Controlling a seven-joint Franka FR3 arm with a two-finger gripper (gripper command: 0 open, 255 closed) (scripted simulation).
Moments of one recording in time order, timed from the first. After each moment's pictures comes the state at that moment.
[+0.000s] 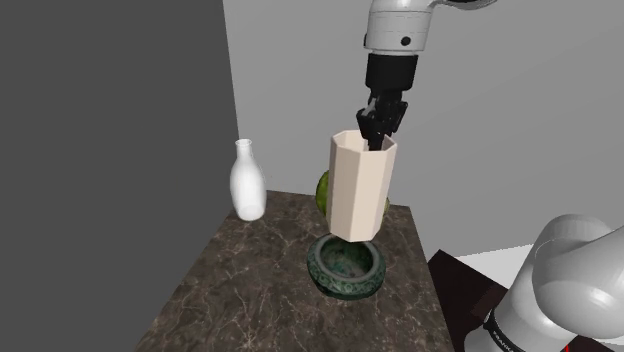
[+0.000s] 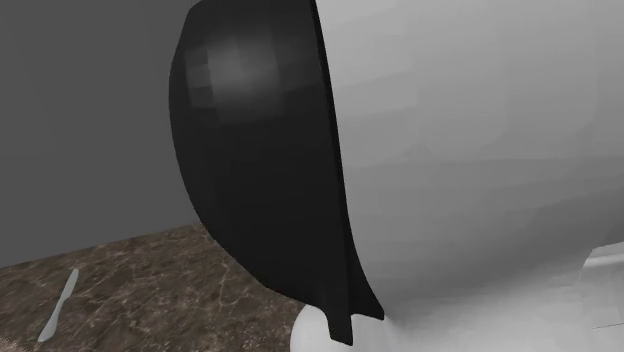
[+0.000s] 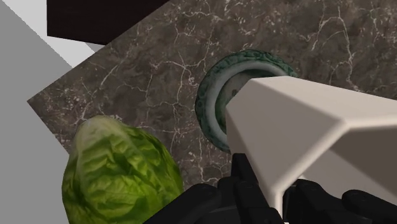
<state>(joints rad) 0.08 -0.58 0.25 -2.08 0.14 1.49 0.23</state>
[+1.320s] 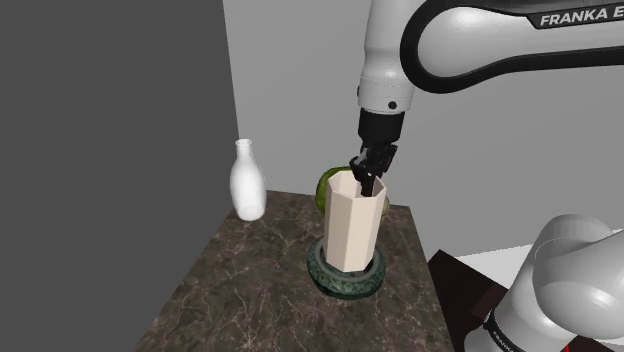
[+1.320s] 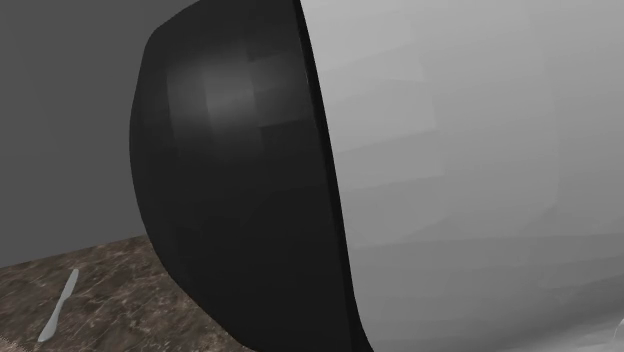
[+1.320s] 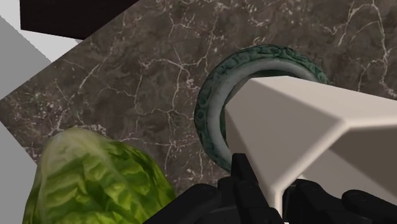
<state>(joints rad) 0.10 -0.62 0.27 -2.33 0.16 1.71 0.22</state>
